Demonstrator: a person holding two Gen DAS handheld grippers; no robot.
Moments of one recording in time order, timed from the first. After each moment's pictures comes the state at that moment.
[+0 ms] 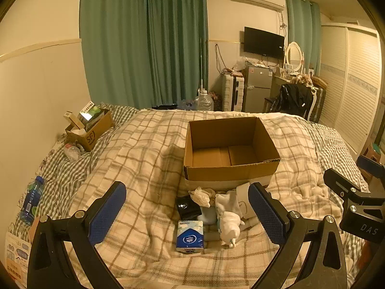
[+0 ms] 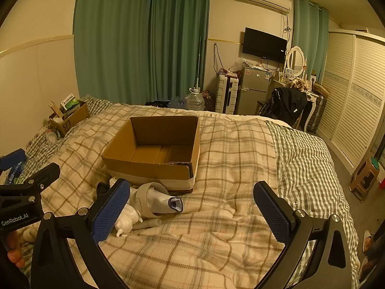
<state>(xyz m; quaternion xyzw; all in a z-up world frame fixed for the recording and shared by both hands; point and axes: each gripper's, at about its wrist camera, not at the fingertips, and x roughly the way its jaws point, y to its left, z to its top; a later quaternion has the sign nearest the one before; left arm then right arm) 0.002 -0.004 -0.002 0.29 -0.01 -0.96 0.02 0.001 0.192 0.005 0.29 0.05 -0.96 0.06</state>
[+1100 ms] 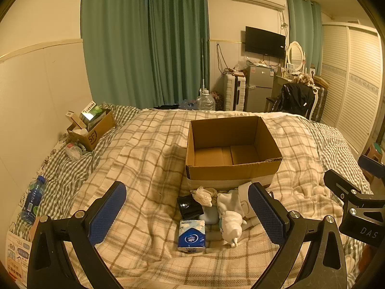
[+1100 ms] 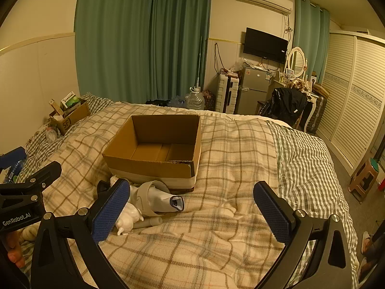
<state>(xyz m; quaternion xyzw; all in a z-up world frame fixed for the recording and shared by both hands) 0.003 -0.006 -0.003 0.29 -0.01 -0.96 0.03 0.003 0.188 0.002 0.29 0.05 -0.95 0.06</state>
